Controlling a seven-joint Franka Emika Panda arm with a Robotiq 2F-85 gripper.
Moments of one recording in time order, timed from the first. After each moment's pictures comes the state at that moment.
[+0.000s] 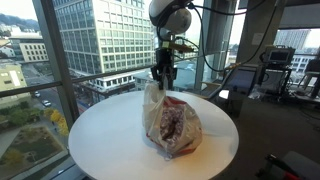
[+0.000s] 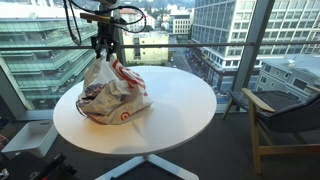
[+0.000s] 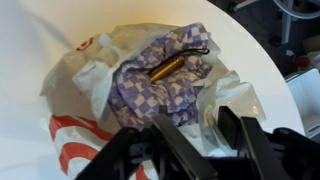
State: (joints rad) arm 0.19 0.44 0.14 -1.52 0.10 1.67 0.12
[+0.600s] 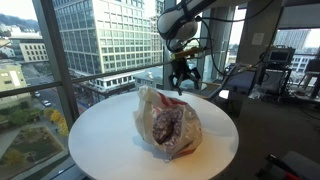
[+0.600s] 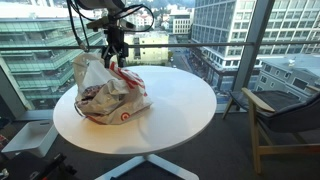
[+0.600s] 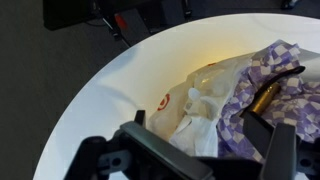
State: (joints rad) arm 0.19 0.42 0.06 -1.61 -0.06 1.52 0.43
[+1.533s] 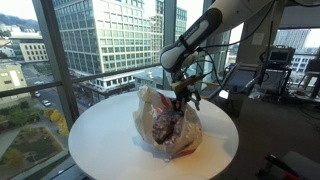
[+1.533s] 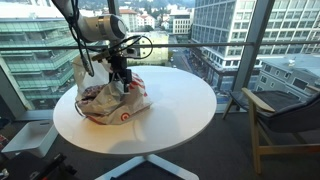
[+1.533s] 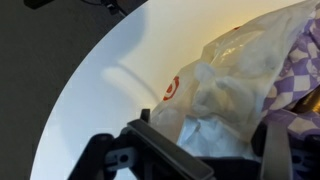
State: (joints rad) arm 0.23 0.50 0.03 -1.79 -0.18 1.82 0.57
